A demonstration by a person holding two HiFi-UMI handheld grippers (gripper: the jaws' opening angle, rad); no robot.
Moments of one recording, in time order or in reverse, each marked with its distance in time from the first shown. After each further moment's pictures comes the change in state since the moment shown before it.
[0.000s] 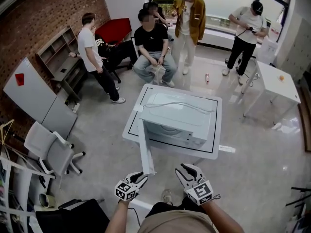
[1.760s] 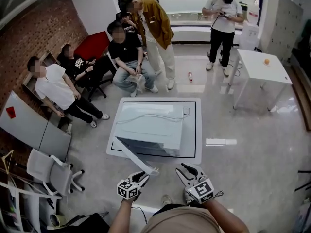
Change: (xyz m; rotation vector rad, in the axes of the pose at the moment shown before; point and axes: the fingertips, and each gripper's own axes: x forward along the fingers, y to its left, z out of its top) left arm 0.151 -0.051 0.069 -0.002 0.089 -0.068; right arm -0.077 -0.150 -0.001 0.082 -0.048 -0.095
